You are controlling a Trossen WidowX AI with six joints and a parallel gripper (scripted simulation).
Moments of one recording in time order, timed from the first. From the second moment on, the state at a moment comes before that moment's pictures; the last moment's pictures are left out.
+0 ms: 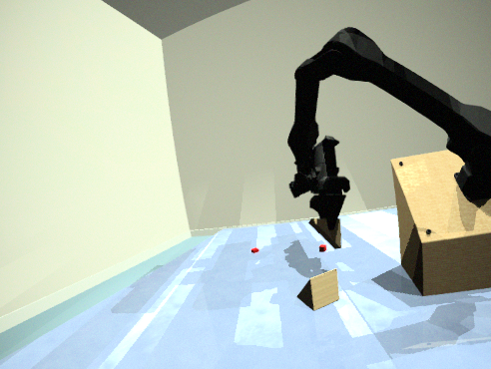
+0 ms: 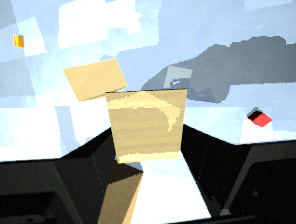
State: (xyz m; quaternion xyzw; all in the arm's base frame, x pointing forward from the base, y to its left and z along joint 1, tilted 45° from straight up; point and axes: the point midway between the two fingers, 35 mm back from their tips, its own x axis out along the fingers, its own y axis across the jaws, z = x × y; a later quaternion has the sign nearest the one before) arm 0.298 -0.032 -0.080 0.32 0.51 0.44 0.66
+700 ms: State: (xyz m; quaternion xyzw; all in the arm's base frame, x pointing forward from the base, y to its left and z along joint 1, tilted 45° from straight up) arm 0.301 -0.033 -0.078 0.02 0.38 0.59 0.72
